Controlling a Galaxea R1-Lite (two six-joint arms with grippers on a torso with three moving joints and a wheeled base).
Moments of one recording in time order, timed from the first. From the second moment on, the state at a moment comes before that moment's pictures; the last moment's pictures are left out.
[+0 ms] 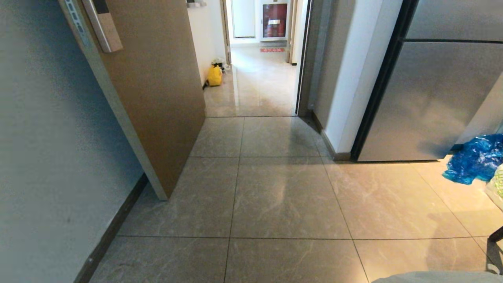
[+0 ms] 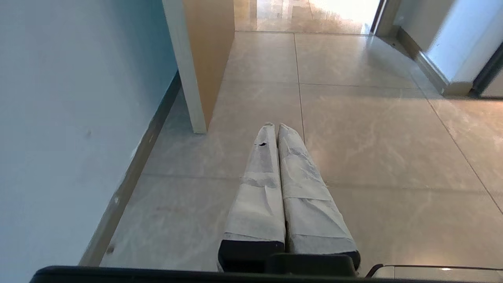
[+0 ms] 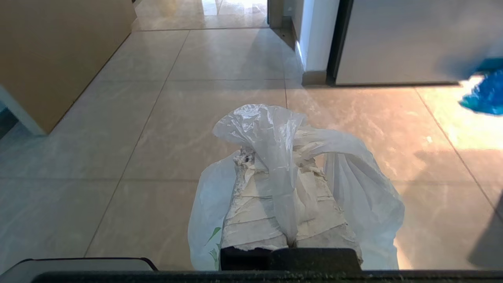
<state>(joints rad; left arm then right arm) 0.00 0.00 0.00 0.01 0.00 0.00 -0.01 0.00 0.00 -0.01 0.01 -0.01</state>
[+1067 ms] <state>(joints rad) 0.00 0.00 0.00 0.01 0.00 0.00 -0.01 0.00 0.00 -0.01 0.01 -0.01</state>
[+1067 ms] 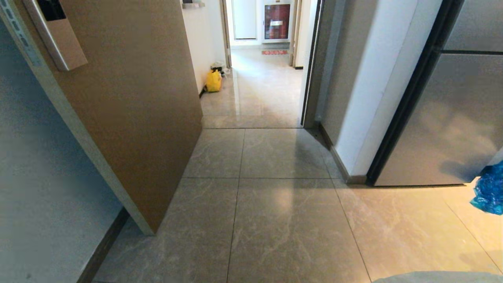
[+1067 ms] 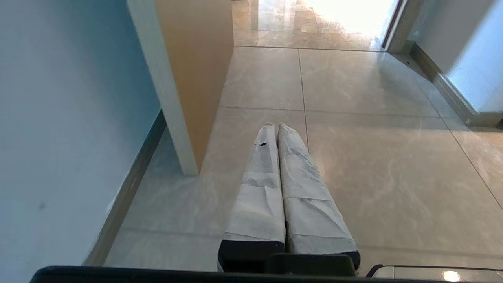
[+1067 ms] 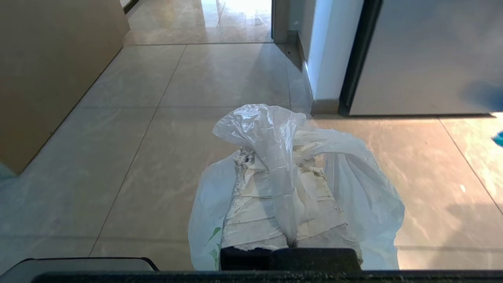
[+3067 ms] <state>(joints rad) 0.00 0.00 0.00 0.01 0.00 0.00 -0.01 0.00 0.00 -0.01 0.01 -0.01</state>
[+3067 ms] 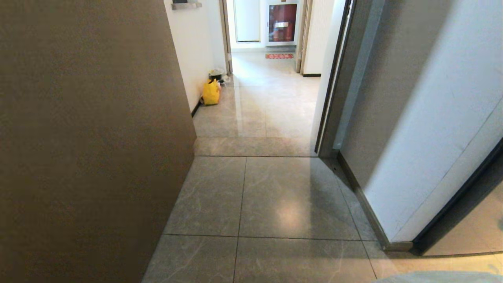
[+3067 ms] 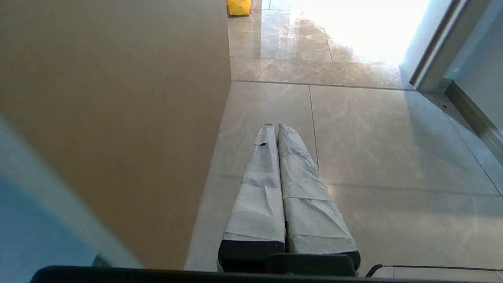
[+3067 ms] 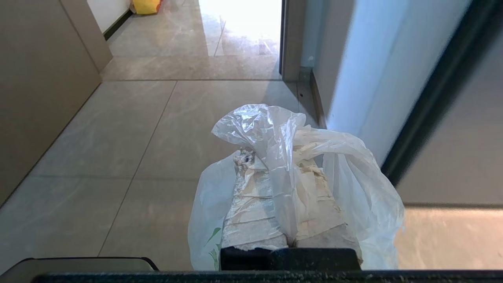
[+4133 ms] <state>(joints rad) 0.00 0.00 0.00 0.00 0.00 0.00 -0.01 0.00 0.00 -0.01 0.01 -0.01</state>
